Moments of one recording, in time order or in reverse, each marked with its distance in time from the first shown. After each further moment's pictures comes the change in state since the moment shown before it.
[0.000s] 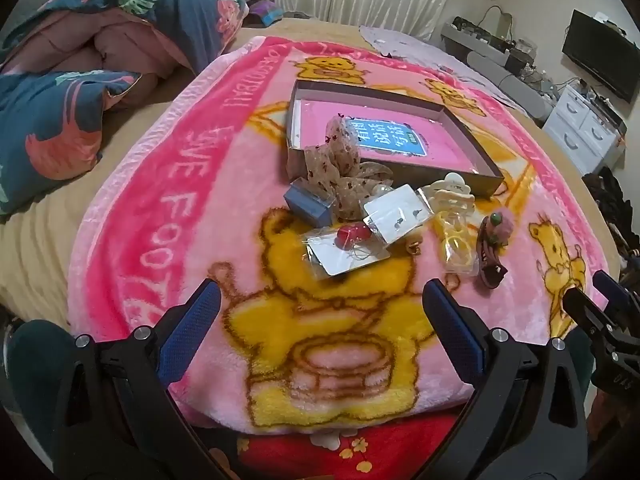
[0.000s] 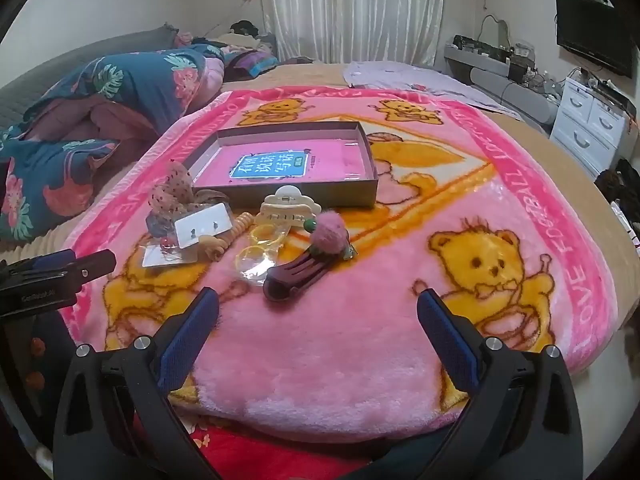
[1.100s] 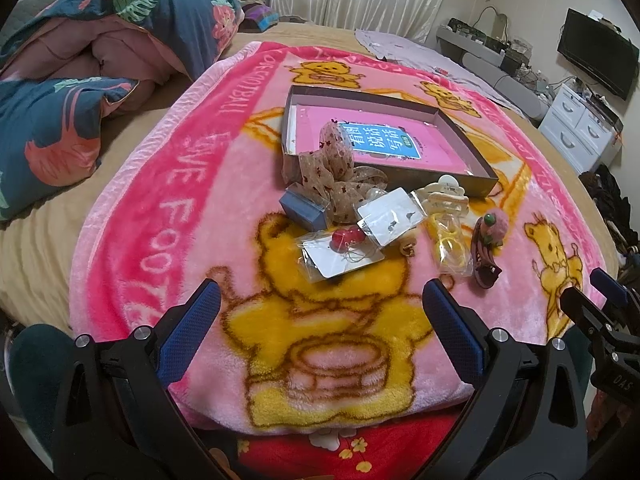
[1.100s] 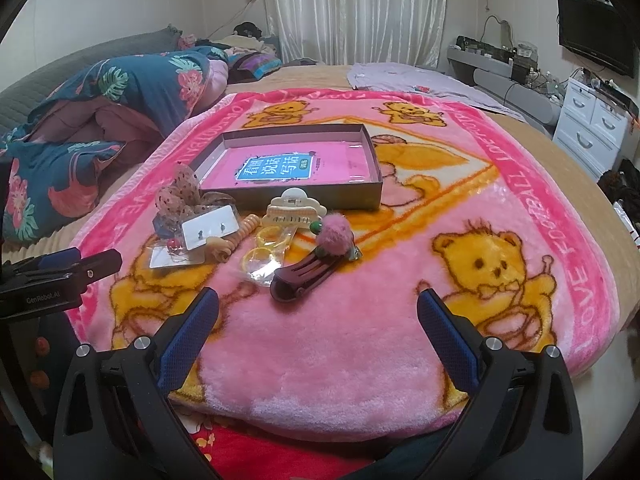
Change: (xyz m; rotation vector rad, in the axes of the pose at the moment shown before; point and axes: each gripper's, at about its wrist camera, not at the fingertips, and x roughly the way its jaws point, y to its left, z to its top) left arm -0.006 -0.005 0.002 0.010 -0.008 0.004; right arm -0.005 0.004 0.002 -0.007 -0.013 0.009
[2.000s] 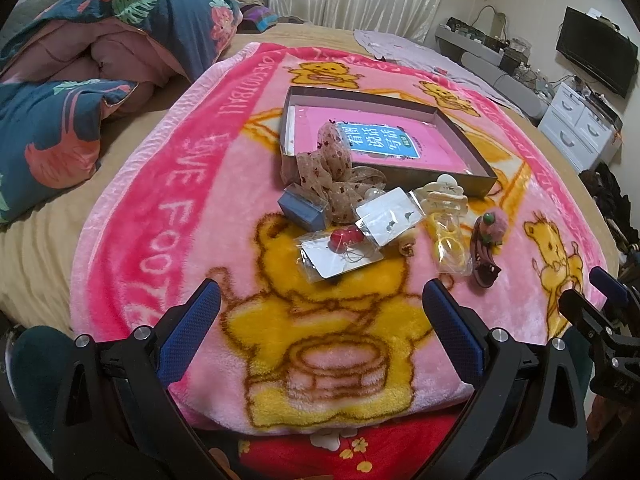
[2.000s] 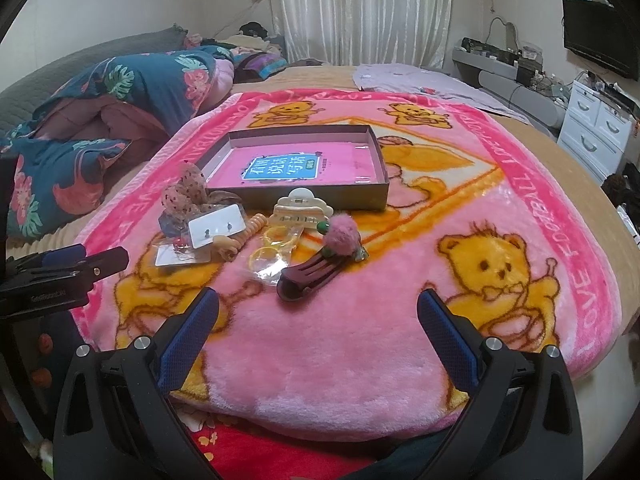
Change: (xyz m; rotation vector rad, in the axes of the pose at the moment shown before) left arm -0.001 0.005 0.003 0.006 0.001 -0.003; right arm -0.001 0.007 0.000 -0.010 0.002 0.020
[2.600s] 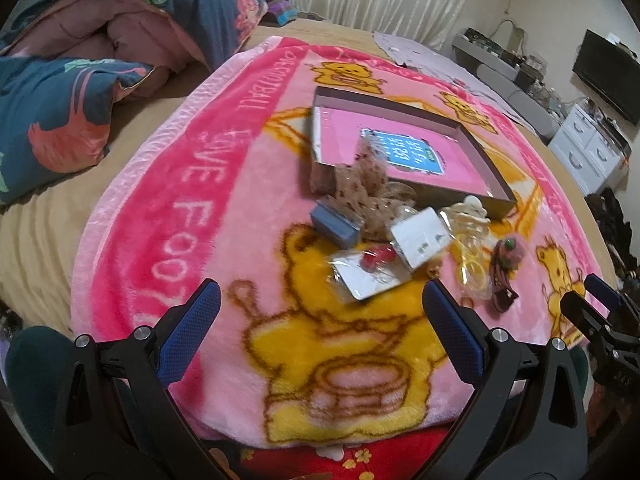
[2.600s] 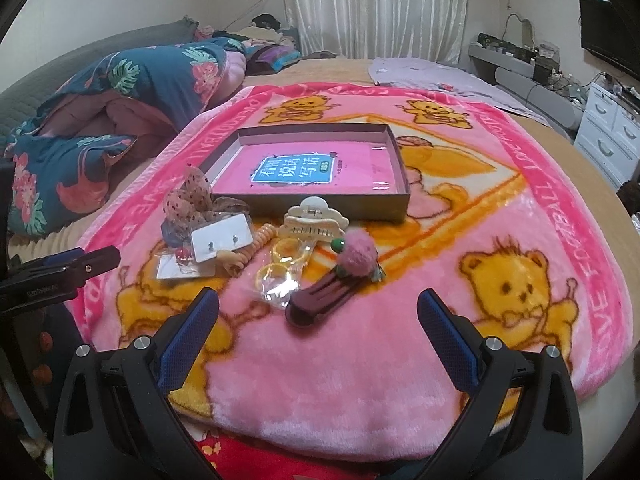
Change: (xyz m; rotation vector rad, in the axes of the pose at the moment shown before) left arm 0.015 0.029 0.012 -0.081 0.005 0.004; right arm 0.032 -0.004 0.026 -0.024 0.034 0.057
